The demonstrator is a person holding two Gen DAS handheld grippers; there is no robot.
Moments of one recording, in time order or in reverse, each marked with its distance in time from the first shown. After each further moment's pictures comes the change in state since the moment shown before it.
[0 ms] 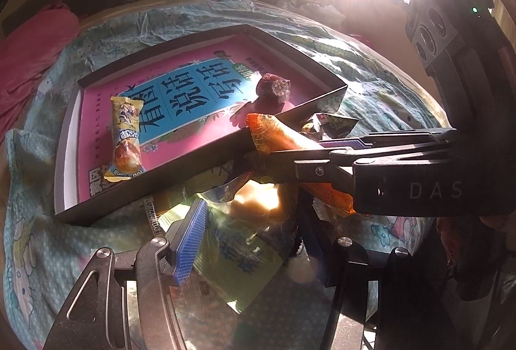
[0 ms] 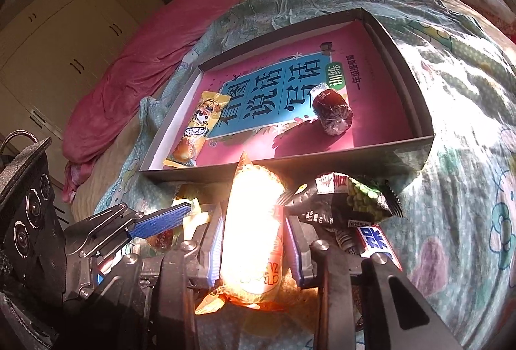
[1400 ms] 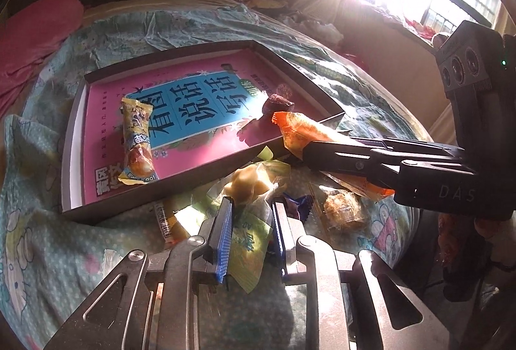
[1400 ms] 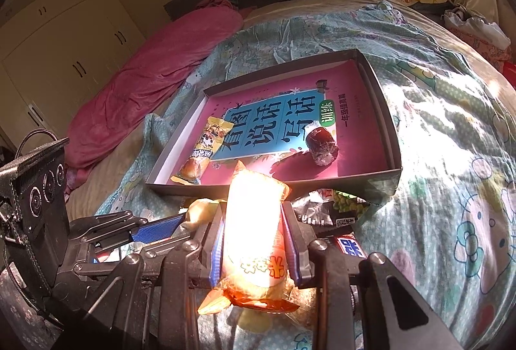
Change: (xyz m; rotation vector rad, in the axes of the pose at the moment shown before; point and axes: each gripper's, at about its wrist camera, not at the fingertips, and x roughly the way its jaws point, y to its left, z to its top) left arm -0.018 0.019 0.003 -0.092 -0.049 -0.076; right arm -0.031 0.009 0.000 -0.057 -0.108 -0.046
